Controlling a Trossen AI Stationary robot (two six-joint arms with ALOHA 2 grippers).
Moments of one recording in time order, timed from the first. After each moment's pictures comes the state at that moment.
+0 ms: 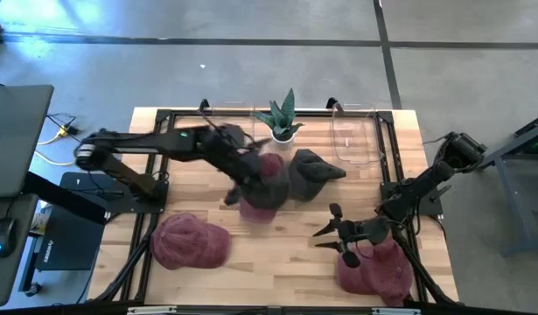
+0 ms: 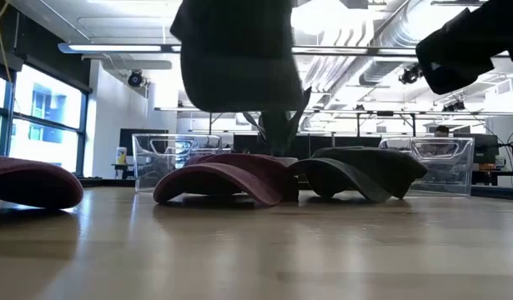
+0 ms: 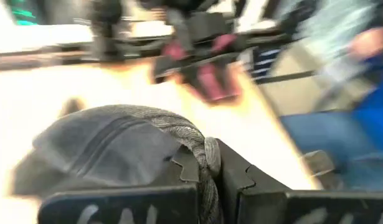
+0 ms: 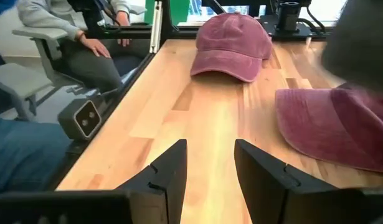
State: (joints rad) left arm 0.02 1.41 1.44 -0.56 0.31 0.11; right arm 0.70 1.33 0.40 0.62 0.47 0.24
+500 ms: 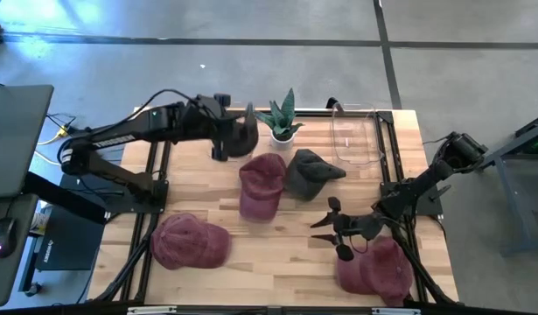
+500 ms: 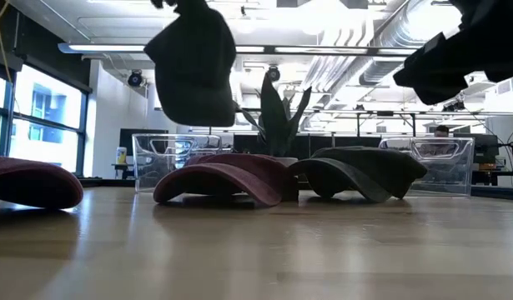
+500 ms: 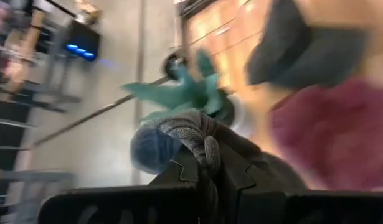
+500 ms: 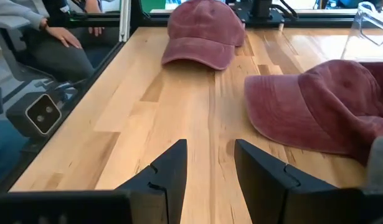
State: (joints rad) left arm 0.24 1.27 1.44 -0.75 -0.28 0.72; right arm 0.63 1.34 0.40 0.56 0.48 0.26
